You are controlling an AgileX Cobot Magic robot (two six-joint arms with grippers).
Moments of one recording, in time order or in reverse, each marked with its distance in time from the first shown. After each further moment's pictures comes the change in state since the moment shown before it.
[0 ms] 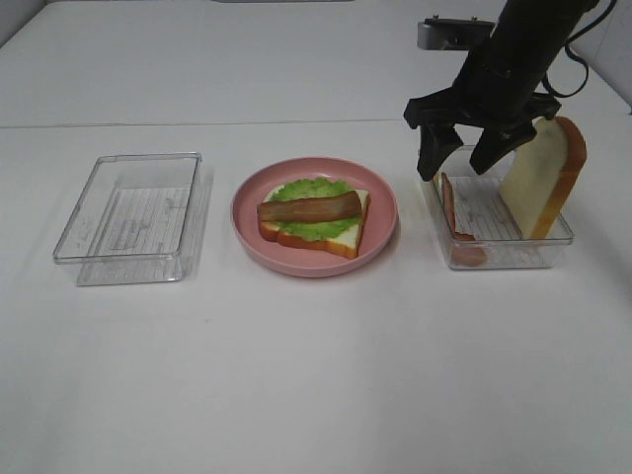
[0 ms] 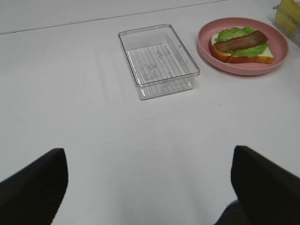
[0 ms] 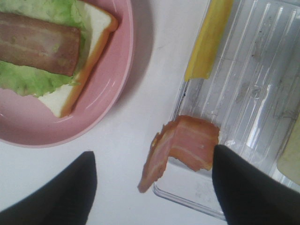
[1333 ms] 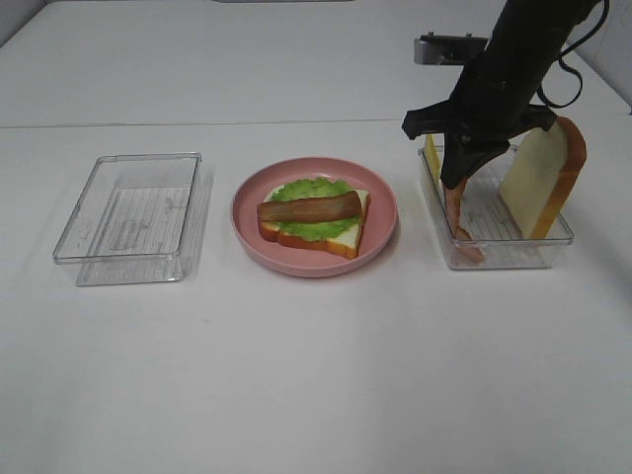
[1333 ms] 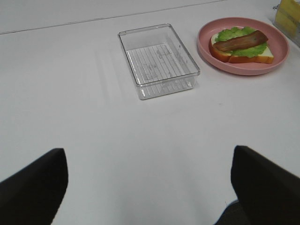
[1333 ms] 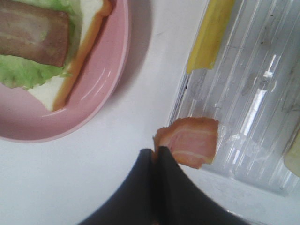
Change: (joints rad) left arm 0.000 0.000 0.000 0.000 0.000 0.000; right arm 0.000 0.021 -0.011 0.000 0.031 0.001
